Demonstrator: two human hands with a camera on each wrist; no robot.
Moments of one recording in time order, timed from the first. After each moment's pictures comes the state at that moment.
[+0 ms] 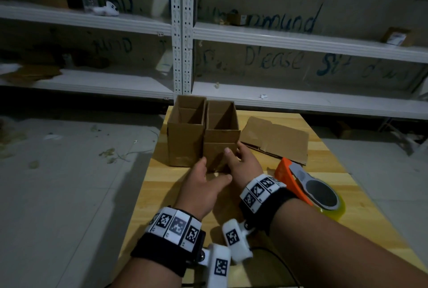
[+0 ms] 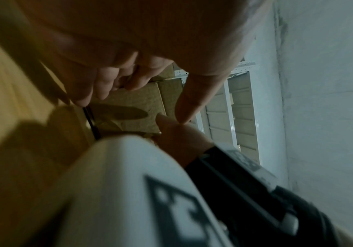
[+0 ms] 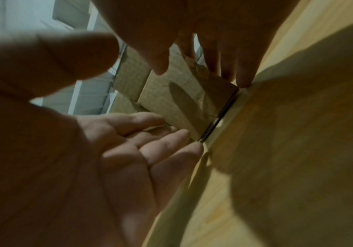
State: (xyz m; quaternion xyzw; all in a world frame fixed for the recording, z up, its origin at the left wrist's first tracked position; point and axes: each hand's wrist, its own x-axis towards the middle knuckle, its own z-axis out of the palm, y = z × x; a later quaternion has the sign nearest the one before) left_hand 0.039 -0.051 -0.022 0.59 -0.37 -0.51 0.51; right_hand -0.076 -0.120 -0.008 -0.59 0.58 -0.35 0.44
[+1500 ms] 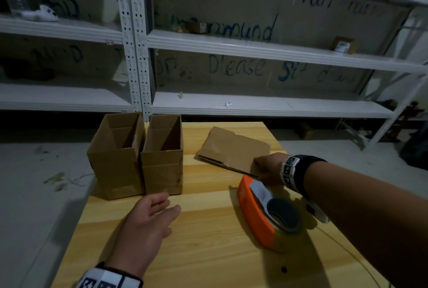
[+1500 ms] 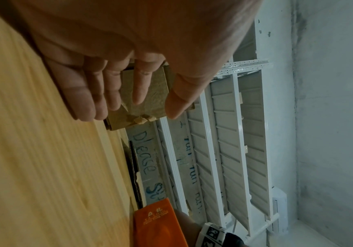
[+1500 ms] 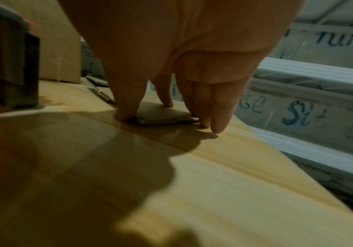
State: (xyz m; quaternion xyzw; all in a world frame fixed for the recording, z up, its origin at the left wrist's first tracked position) left_hand 0.038 -0.062 -0.033 0.63 -0.32 -0.51 0.49; right_hand -0.262 -0.263 -0.001 -0.76 0.62 0.20 0.02
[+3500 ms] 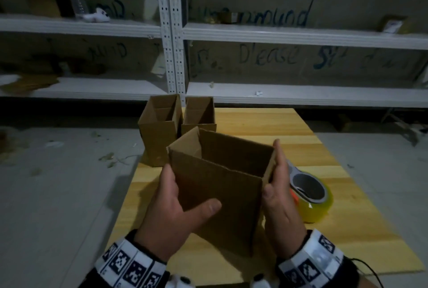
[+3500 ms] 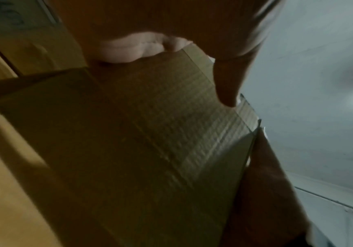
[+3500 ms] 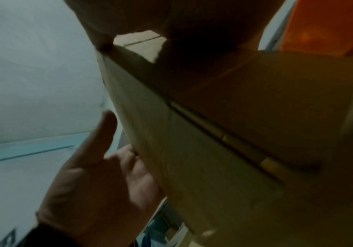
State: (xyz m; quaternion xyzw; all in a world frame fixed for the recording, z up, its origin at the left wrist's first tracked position) left_hand 0.044 0.012 -0.021 0.48 -0.49 -0.46 0.57; right_hand -0.171 -0.033 -0.013 -0.63 0.37 -0.47 0.49
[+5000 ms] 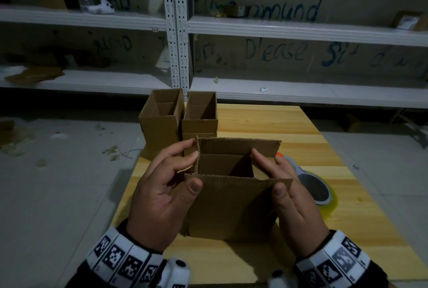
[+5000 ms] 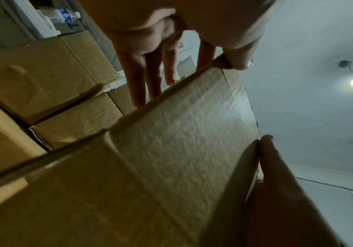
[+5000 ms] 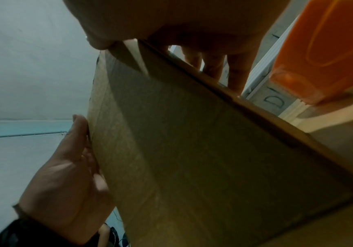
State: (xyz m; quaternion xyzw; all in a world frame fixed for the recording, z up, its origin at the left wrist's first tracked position) left_hand 0.050 0.010 -0.008 0.47 -0.65 -0.13 0.59; right_hand -0.198 -0.038 -0.004 -0.74 0.44 -0.38 0.34
